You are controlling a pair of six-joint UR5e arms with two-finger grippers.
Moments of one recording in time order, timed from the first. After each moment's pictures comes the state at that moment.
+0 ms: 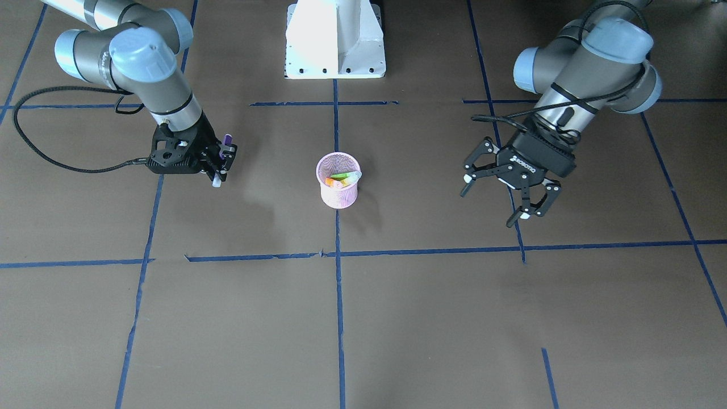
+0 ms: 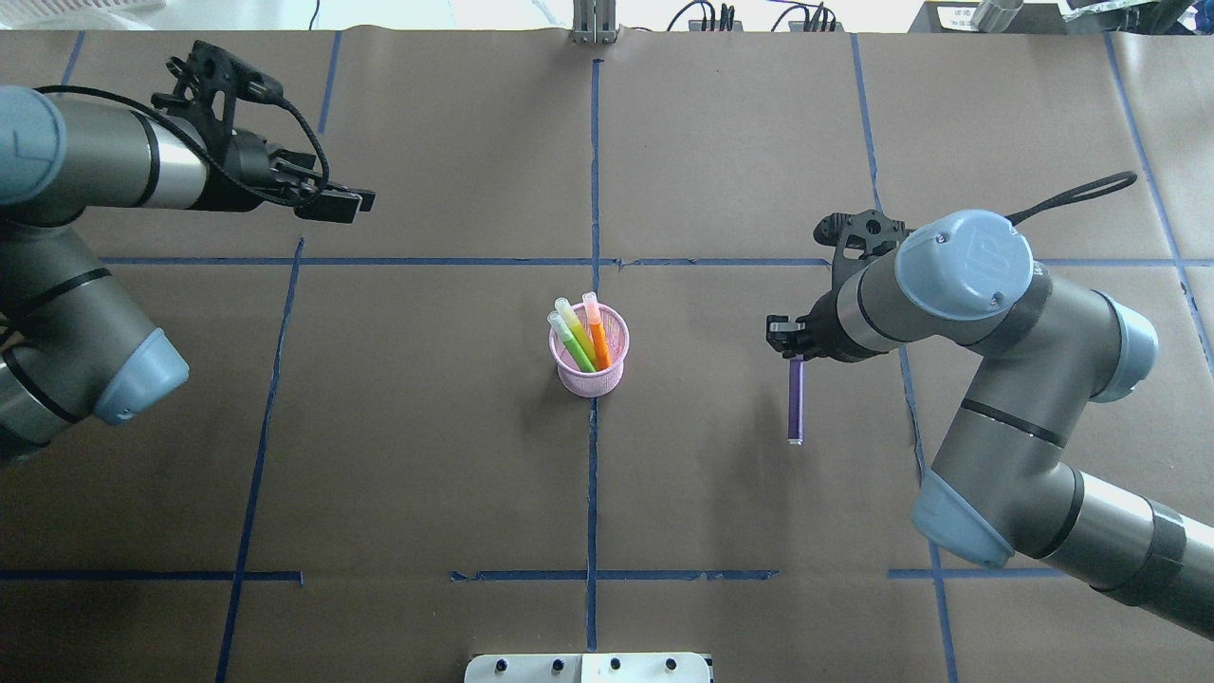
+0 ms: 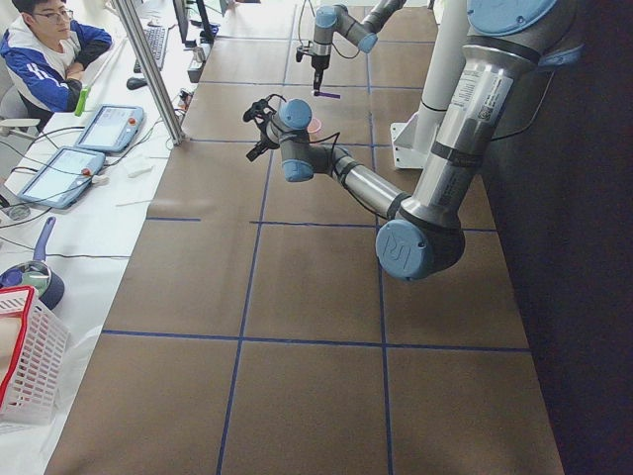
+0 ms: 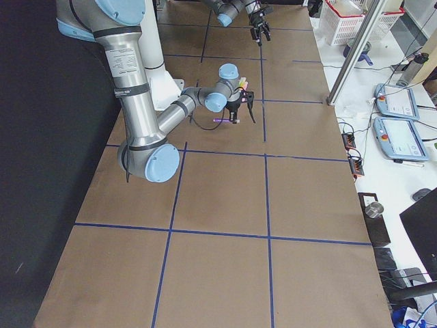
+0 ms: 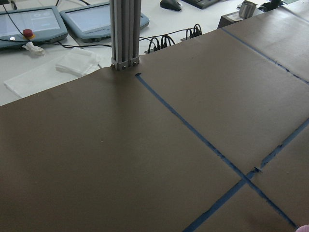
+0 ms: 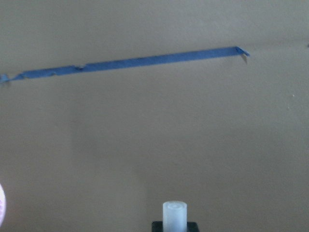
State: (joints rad) left arm -0.90 -1.91 -1.68 -2.38 -1.98 -0.63; right arm 0.62 -1.26 1.89 -1.32 1.88 1.25
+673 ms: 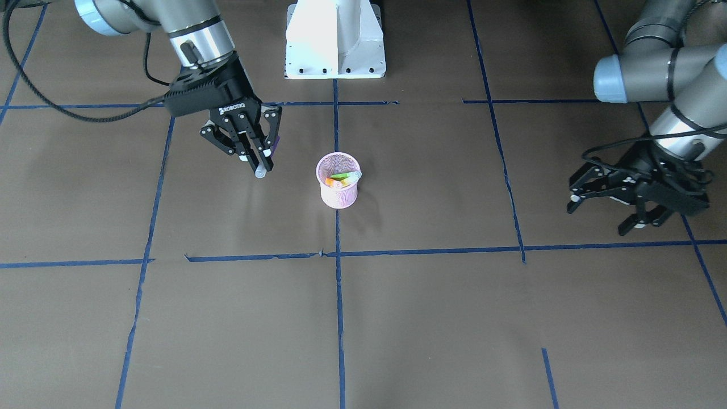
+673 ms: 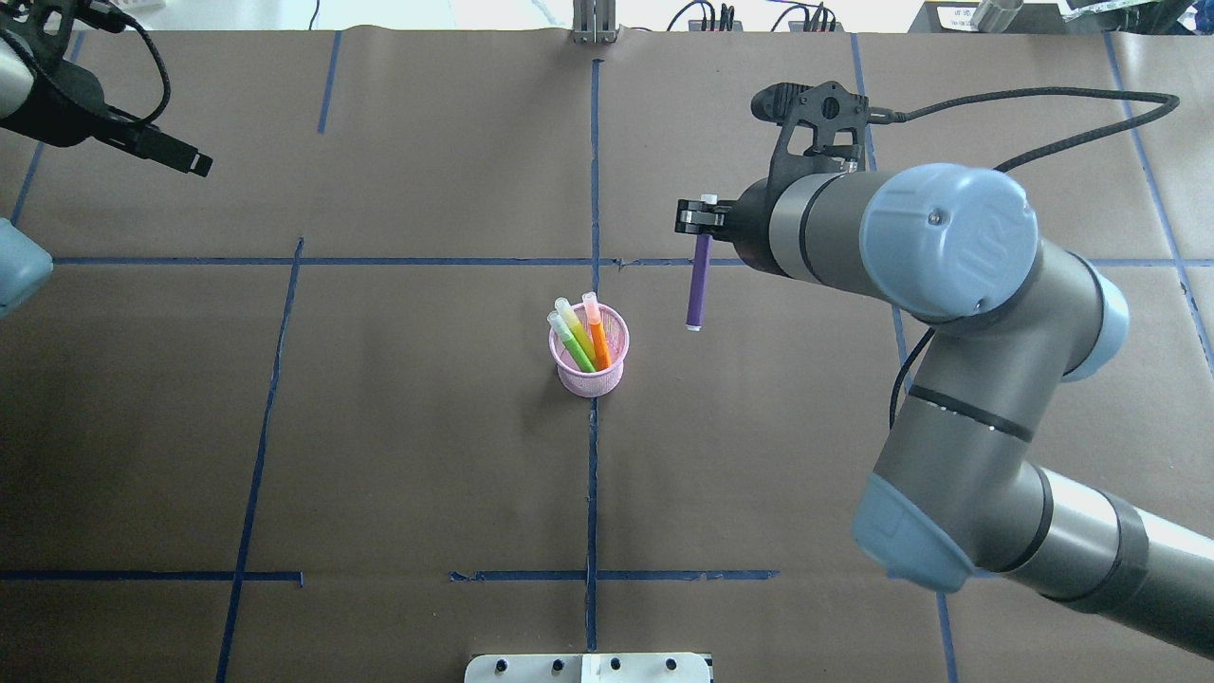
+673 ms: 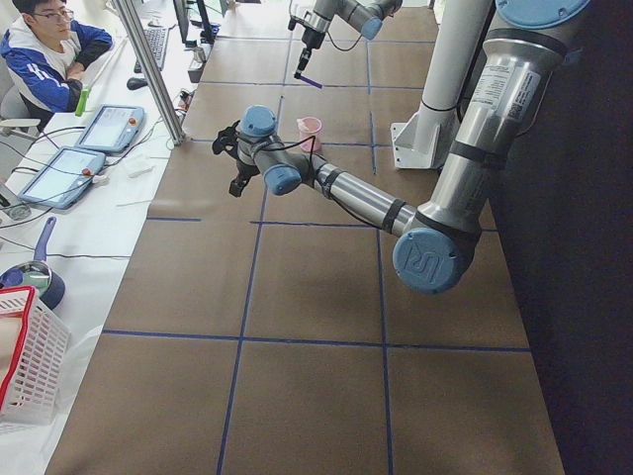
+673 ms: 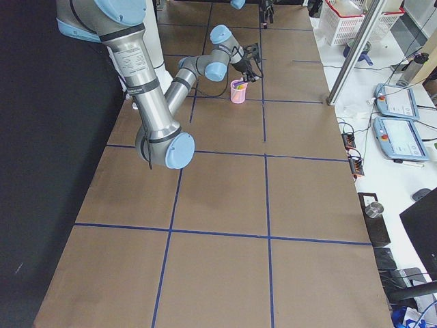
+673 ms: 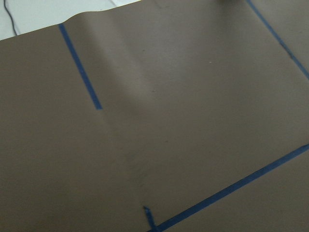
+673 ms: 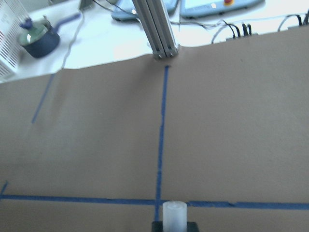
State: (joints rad) left arm -1.14 -1.86 -1.66 -2.03 -2.22 -0.39; right arm 0.55 -1.07 1.99 -1.24 1.44 1.24
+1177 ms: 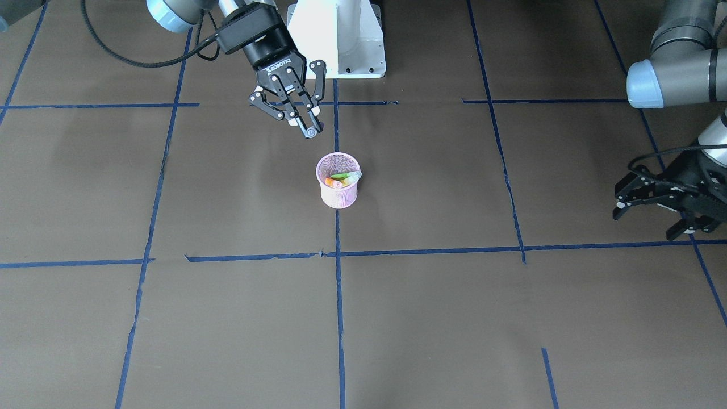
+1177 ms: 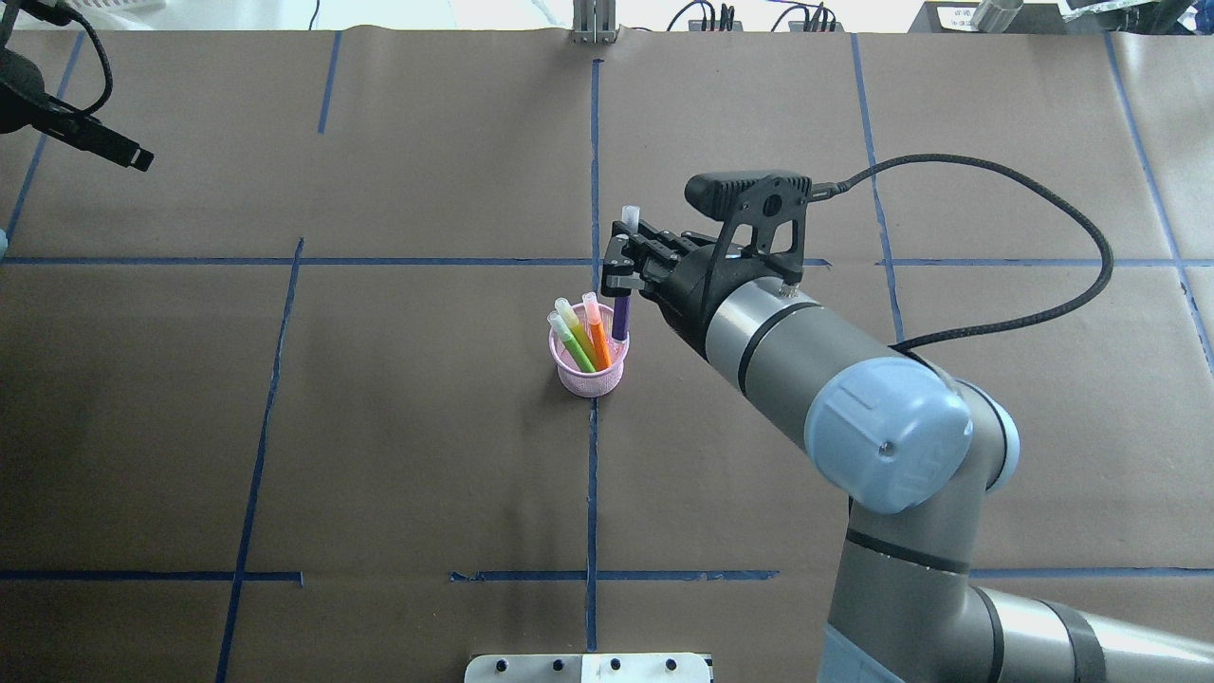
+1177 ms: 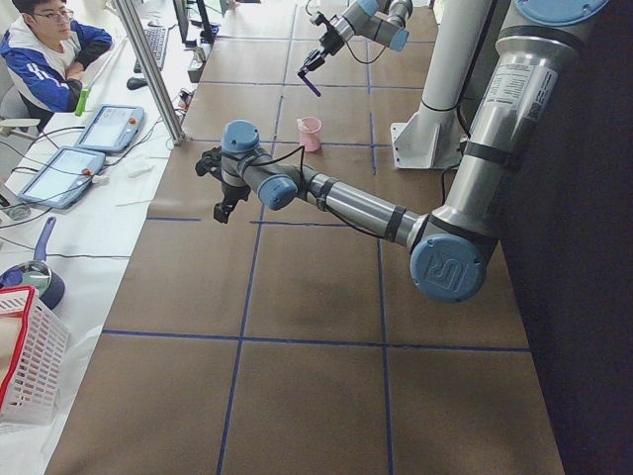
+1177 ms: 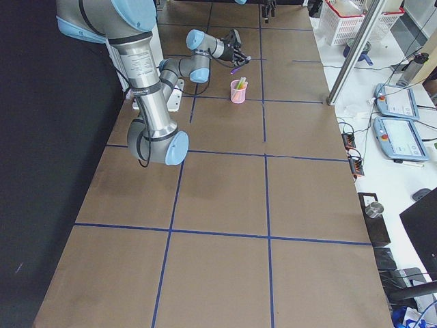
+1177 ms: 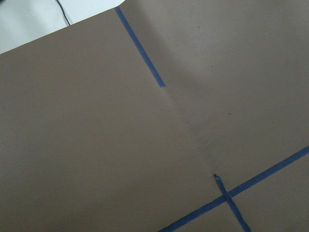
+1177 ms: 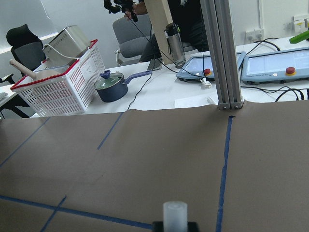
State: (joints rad) left arm -1.22 -1.85 -1.59 -1.90 -2.23 -0.21; right arm 0.34 -1.09 1.96 -0.98 1.05 1.04
